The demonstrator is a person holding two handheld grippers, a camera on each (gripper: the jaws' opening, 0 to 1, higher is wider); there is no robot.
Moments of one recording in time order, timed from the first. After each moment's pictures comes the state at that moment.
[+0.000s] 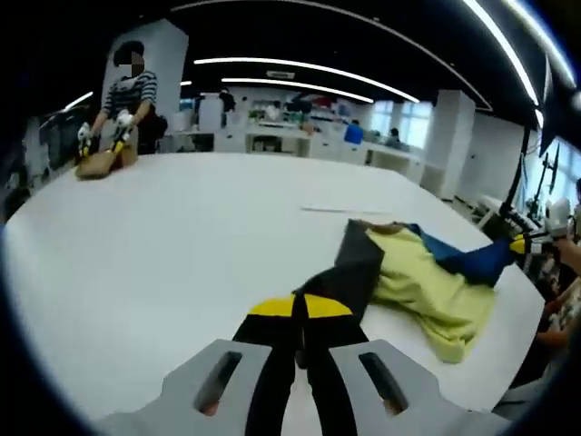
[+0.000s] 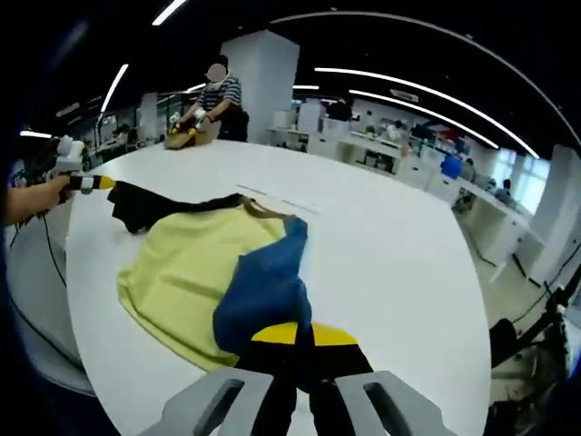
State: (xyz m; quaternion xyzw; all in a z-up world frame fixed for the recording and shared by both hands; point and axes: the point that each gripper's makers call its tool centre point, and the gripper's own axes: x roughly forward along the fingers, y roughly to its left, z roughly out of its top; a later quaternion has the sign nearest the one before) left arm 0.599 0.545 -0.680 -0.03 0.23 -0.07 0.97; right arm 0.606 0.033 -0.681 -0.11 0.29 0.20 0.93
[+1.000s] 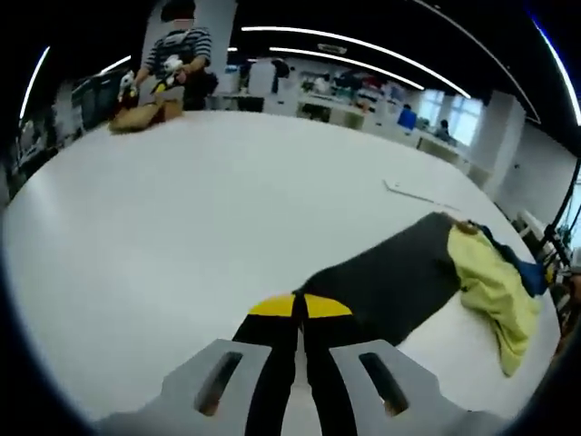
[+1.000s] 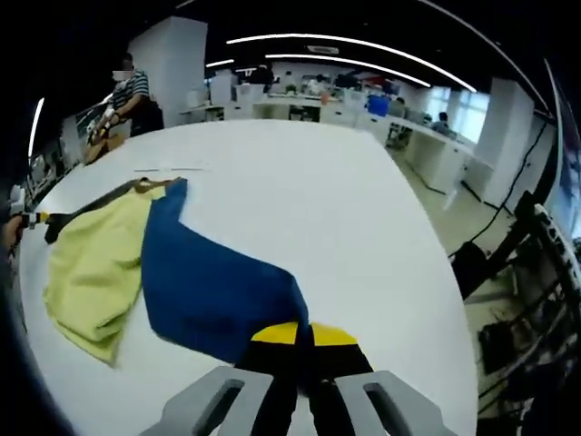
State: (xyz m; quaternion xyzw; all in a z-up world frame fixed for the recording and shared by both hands) left arm 0.651 0.637 -0.738 -0.09 0.31 0.01 0.95; right arm 0.643 -0.096 -0.752 -0.06 0.37 0.04 0.93
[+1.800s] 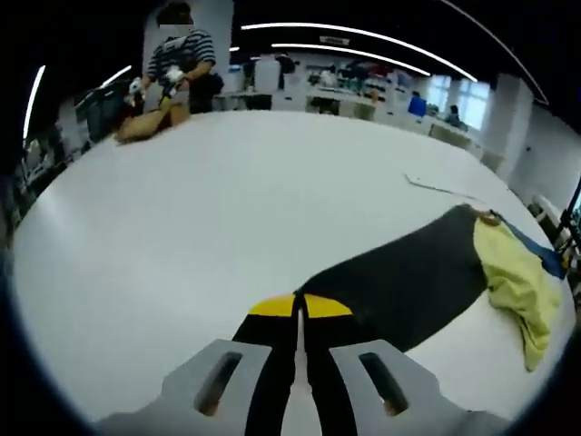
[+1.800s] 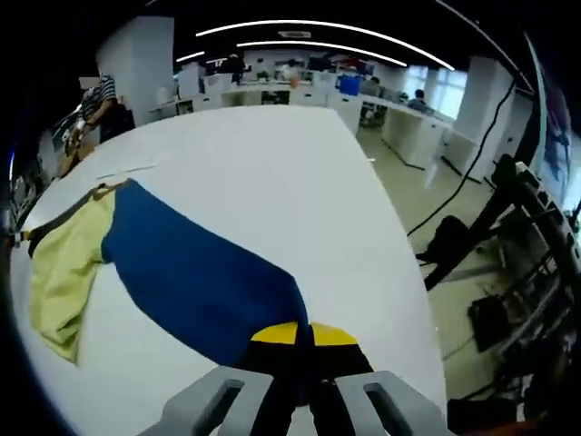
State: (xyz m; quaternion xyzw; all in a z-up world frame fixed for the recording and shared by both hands) left arm 0.666 0.655 -0.737 -0.03 0.32 0.03 0.95; right arm 0.660 -0.180 -0.766 -0.03 0.40 -0.01 0.92
